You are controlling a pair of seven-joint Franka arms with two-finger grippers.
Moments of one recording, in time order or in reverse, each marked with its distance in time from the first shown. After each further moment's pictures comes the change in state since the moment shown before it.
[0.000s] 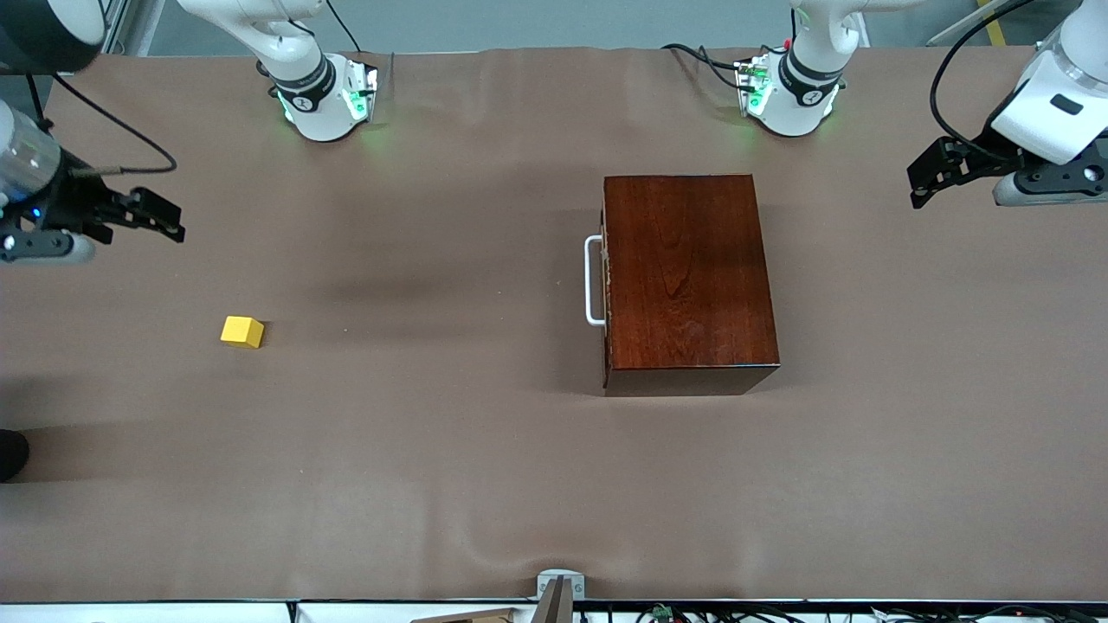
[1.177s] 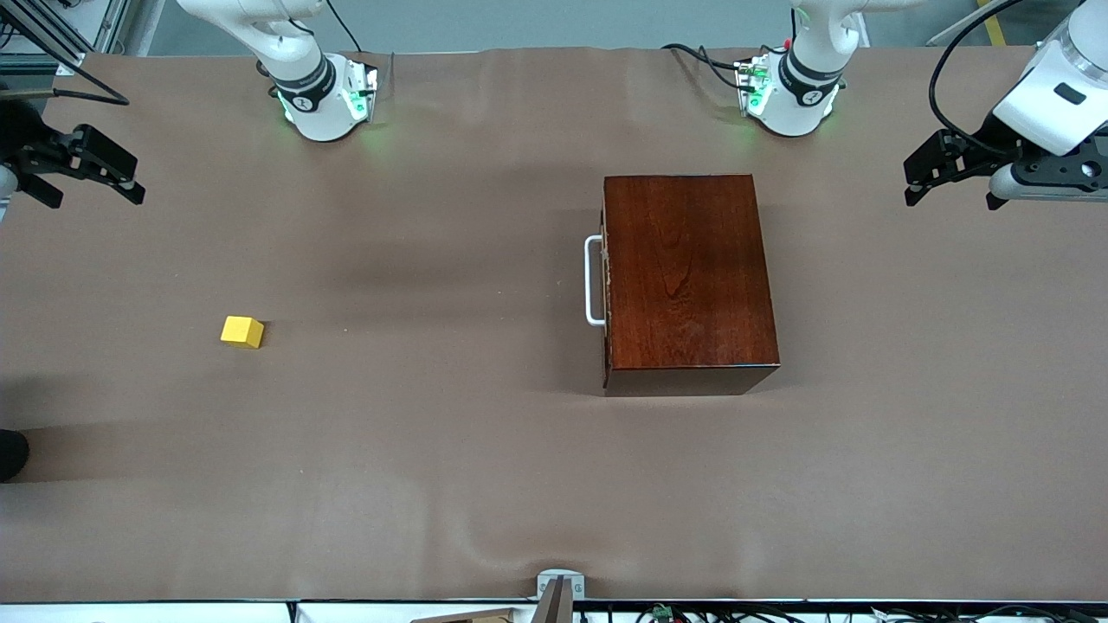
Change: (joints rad) left arm -0.004 -0.001 0.008 0.002 -0.052 0.018 0.068; right arm 0.019 0.008 -0.001 0.198 0.010 -0.106 0.000
